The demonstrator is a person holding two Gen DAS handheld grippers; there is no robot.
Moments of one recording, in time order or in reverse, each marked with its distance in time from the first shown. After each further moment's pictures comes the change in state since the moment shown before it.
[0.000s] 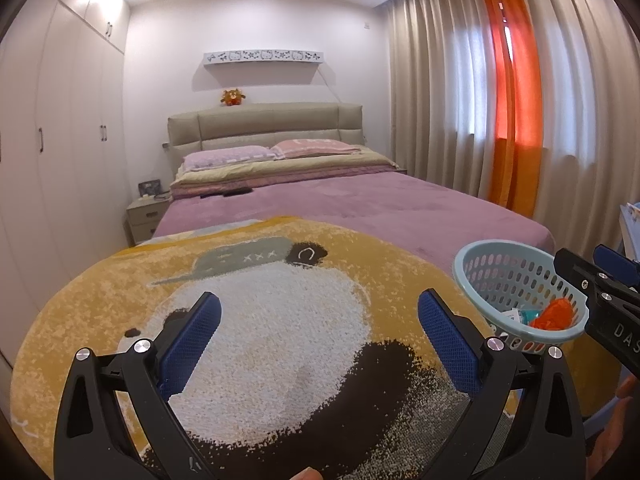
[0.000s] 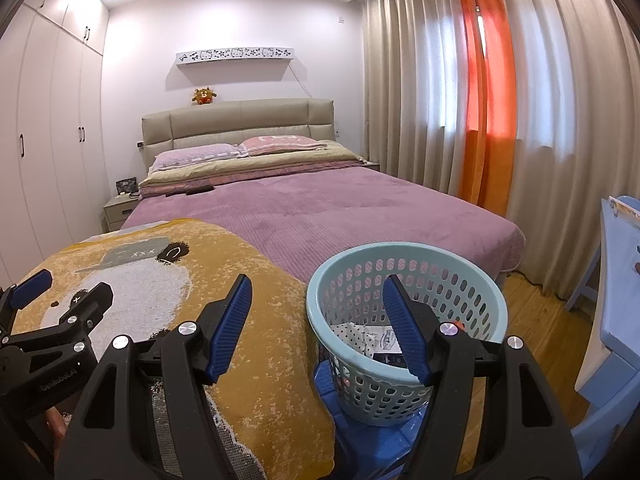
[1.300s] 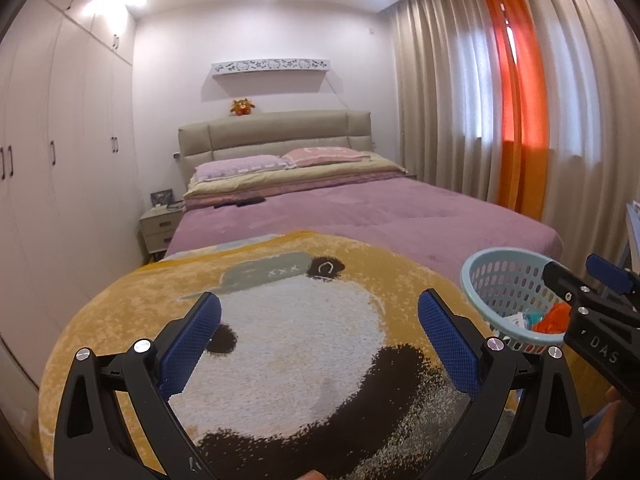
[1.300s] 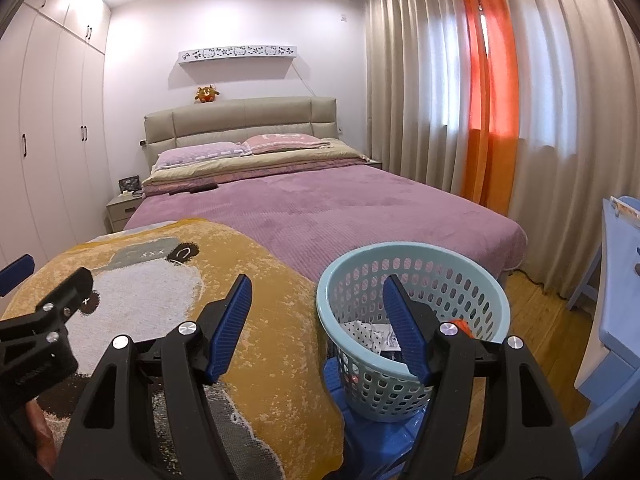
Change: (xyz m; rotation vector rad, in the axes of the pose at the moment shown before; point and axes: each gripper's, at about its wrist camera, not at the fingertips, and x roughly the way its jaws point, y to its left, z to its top) left arm -0.031 0.010 0.021 0.013 -0.023 0.036; right arm -0.011 0.004 0.008 -0.003 0.004 0.013
